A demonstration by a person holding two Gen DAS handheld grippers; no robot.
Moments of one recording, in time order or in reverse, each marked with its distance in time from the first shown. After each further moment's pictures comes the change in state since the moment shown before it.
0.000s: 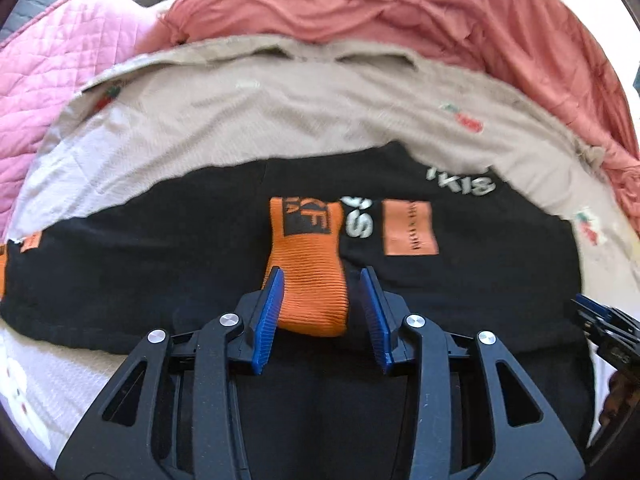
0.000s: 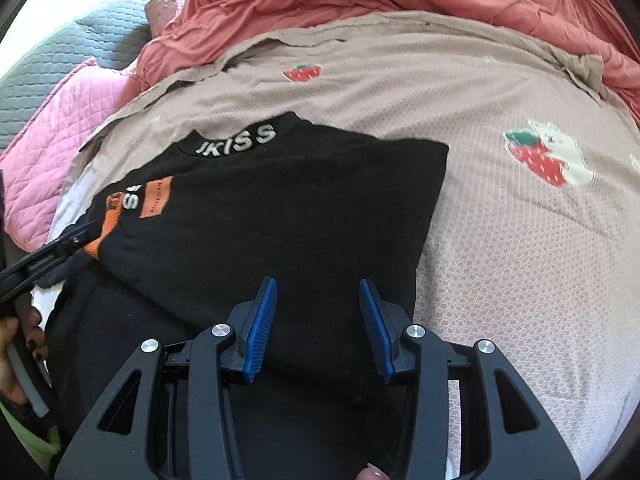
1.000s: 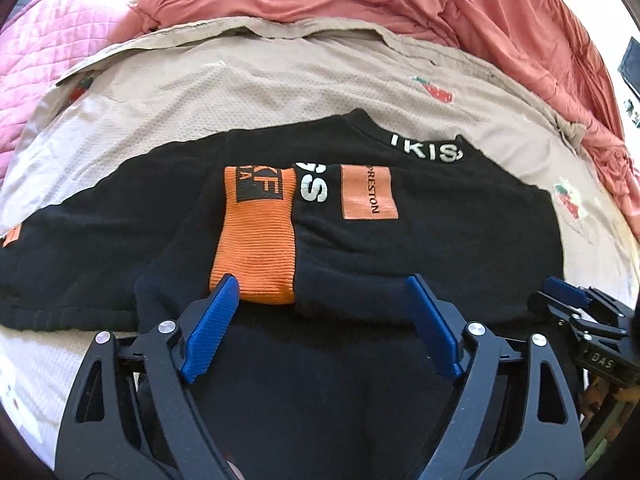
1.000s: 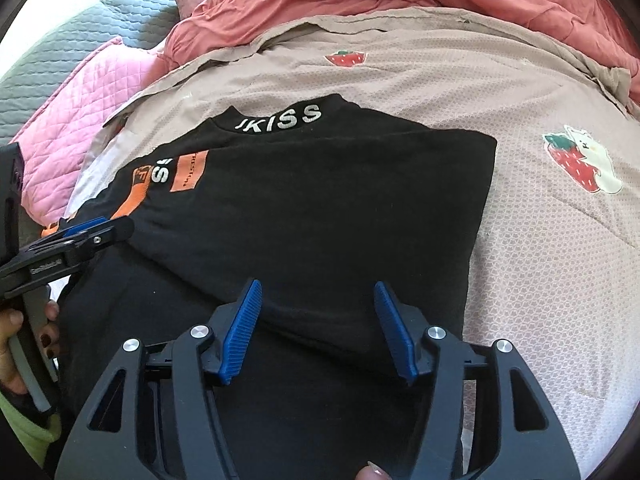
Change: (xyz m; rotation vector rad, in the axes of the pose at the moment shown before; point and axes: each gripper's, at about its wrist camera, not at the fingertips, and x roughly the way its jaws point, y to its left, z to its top) left arm 0.007 -0.016 -0.009 0.021 0.089 -0.058; right arm 0.007 0.022 -0.008 -0.062 0.040 0.067
